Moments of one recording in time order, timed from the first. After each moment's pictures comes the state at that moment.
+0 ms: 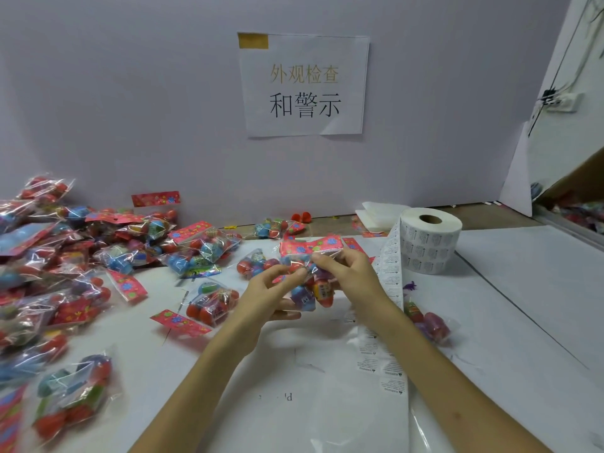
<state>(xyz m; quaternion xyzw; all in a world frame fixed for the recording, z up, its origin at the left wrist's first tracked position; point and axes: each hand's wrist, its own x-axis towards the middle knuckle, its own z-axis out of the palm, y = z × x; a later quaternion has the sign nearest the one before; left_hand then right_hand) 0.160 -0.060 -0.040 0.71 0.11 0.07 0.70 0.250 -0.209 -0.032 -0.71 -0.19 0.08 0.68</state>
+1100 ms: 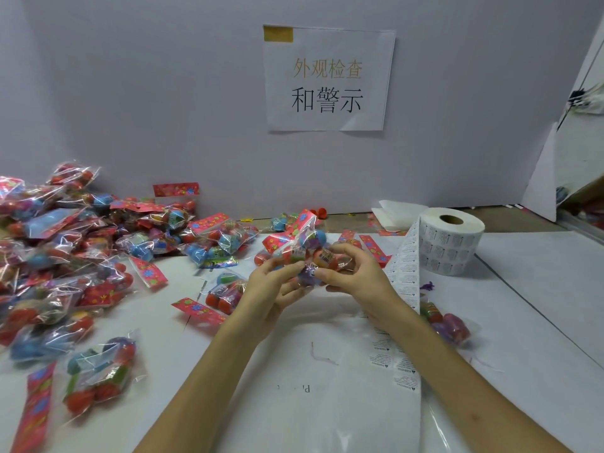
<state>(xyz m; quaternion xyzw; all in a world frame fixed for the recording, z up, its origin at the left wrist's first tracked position) 0.157 -0.048 -0.035 0.52 0.13 0.10 0.84 0.250 -0.201 -0.044 -0.67 -0.27 0.12 0.68</state>
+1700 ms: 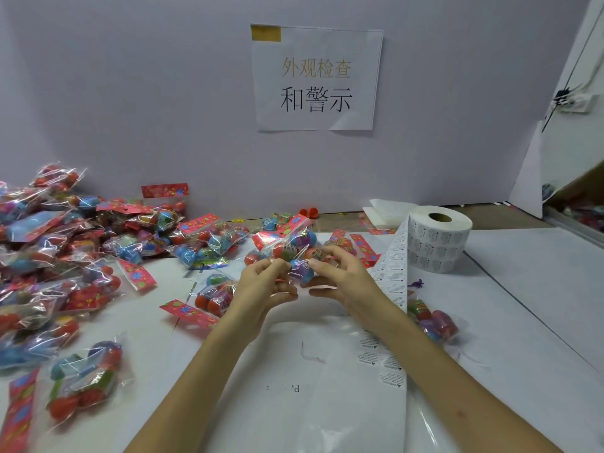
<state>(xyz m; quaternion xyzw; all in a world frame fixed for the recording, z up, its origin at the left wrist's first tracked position) 0.163 -0.050 -0.037 0.63 0.18 0.13 0.75 0.244 -0.198 -0.041 -0.63 -0.22 0.21 0.71</state>
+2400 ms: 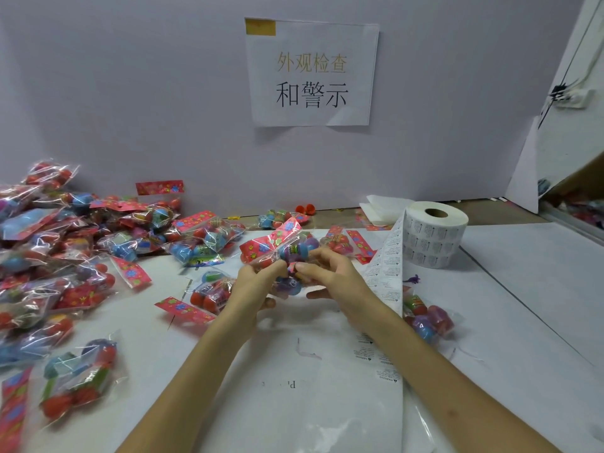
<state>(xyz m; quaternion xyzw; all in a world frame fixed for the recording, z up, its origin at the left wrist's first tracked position) 0.162 -0.051 -0.040 0.68 0.23 0.11 0.69 0.232 -0.196 -0.039 -0.69 -0.24 0.18 0.65</state>
